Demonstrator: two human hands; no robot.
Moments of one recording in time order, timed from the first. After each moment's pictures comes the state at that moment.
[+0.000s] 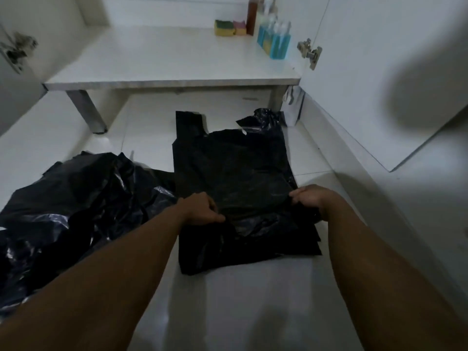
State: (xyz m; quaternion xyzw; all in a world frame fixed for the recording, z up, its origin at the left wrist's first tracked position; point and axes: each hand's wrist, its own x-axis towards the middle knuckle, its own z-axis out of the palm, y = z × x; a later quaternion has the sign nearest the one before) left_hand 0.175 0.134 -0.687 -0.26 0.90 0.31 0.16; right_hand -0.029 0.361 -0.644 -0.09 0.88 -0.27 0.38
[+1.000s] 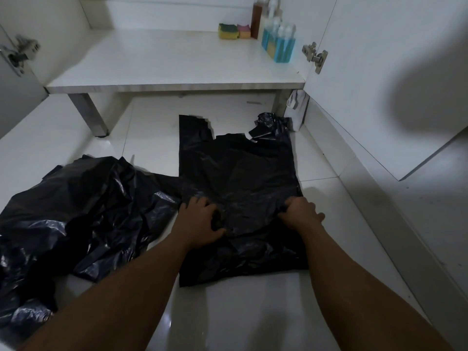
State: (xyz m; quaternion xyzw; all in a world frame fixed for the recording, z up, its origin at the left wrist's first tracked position) left_hand 0.188 0.151 -0.724 -0.23 0.97 0.09 0.04; right_hand -0.007 0.338 -0.699 -0.16 0.96 -0.07 0.24
